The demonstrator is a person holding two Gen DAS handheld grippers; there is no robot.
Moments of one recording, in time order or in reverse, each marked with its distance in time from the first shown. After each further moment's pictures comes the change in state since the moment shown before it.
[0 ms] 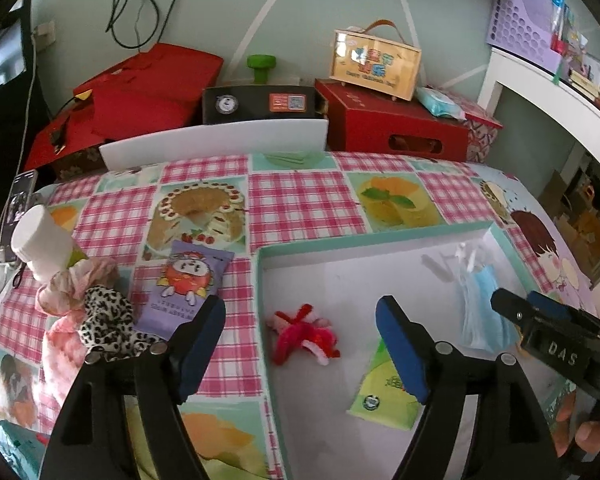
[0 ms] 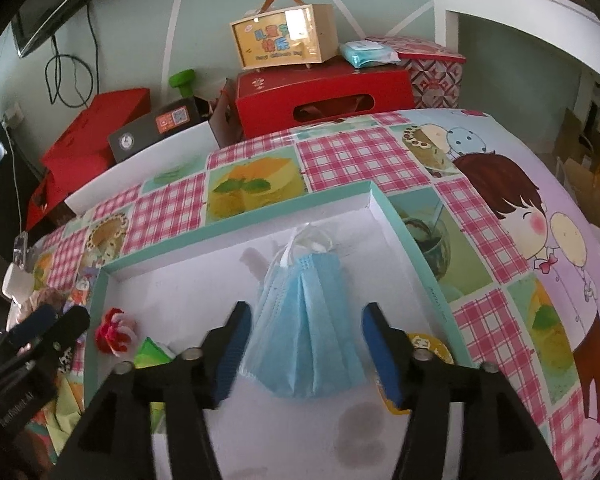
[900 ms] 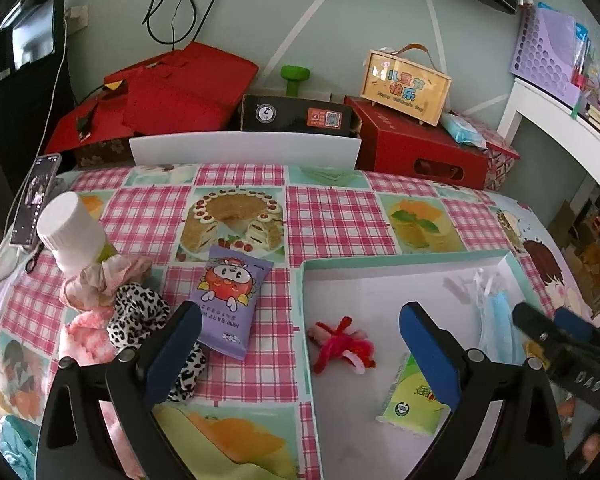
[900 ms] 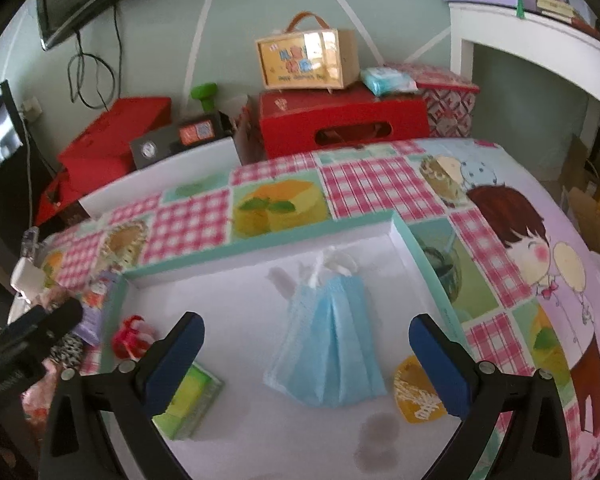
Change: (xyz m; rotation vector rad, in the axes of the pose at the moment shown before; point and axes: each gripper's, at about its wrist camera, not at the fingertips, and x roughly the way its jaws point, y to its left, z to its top) left arm -0.011 0.030 0.001 -0.075 -0.045 0.022; right arm -0.018 0.018 0.003 -0.048 -0.093 0.023
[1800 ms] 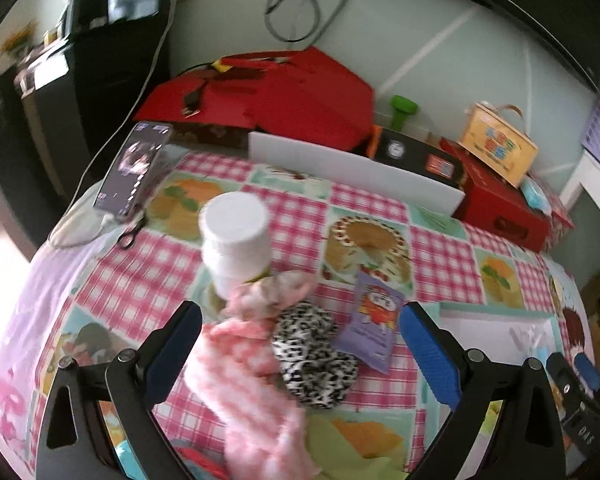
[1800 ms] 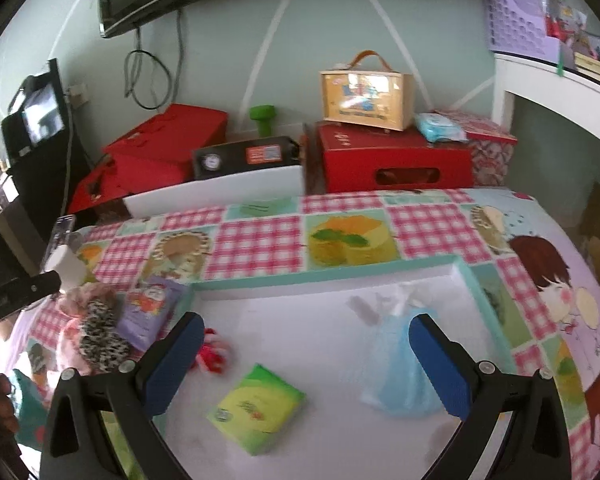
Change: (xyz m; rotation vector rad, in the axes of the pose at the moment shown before) left arm -0.037 0.126 0.010 -0.251 -0.014 0.145; right arm -0.018 0.070 -0.005 -0.121 -0.110 0.079
